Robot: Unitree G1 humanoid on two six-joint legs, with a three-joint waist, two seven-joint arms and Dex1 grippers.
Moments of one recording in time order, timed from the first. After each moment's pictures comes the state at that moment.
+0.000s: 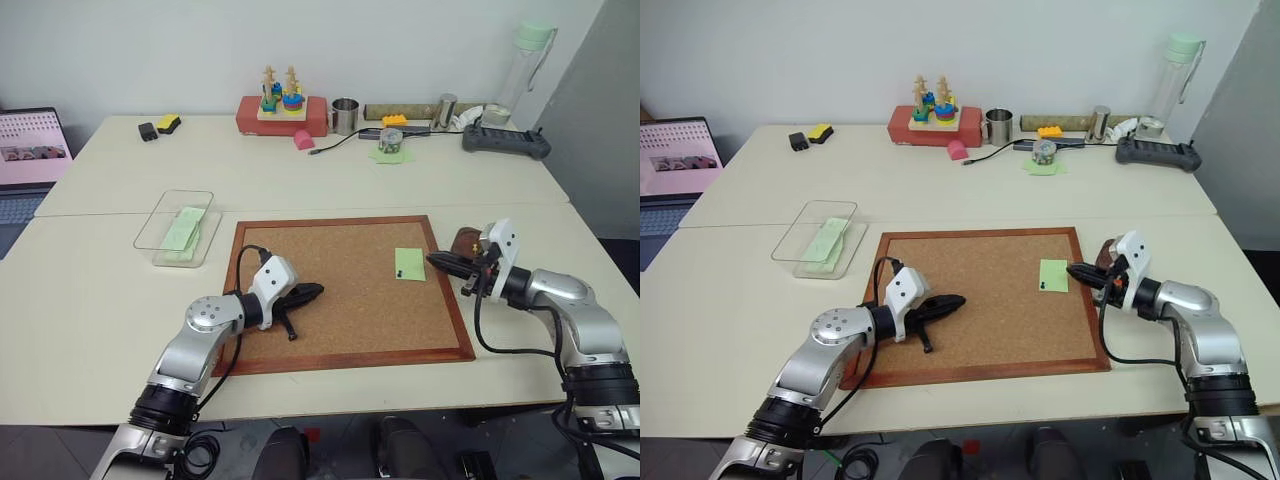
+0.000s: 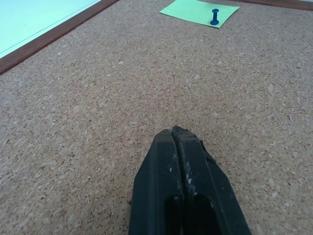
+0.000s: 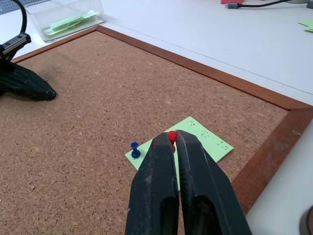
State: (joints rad) left arm -0.29 0.48 -0.16 0.08 -0.18 0.18 -0.85; right arm -0.37 -0.59 -0.07 0.09 0.40 0.40 0.94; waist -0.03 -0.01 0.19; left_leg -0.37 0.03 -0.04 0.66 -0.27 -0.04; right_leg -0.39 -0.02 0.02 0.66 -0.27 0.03
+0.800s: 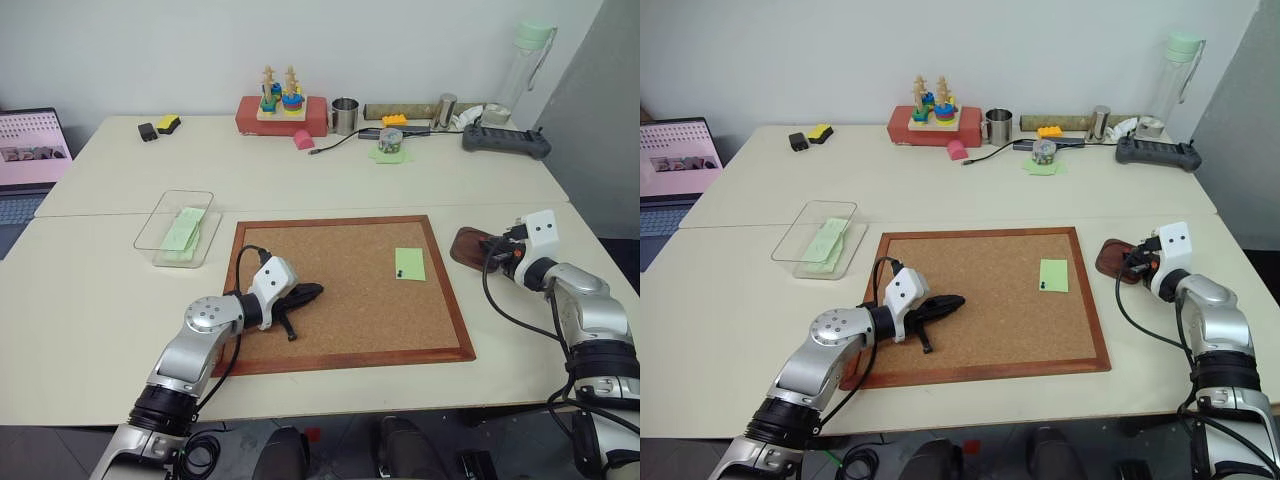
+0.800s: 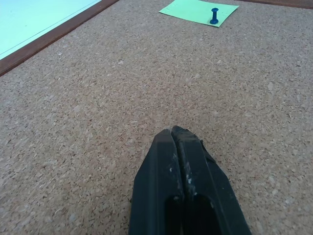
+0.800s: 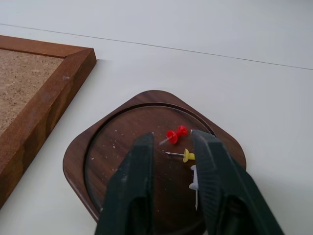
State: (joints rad) left arm -0.28 0.49 -0.17 0.08 -0.18 0.17 -0.84; right arm -0.50 -0.59 -0.18 0.45 0.25 0.35 0.57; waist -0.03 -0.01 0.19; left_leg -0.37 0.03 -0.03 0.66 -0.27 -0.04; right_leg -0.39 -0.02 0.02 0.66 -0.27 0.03
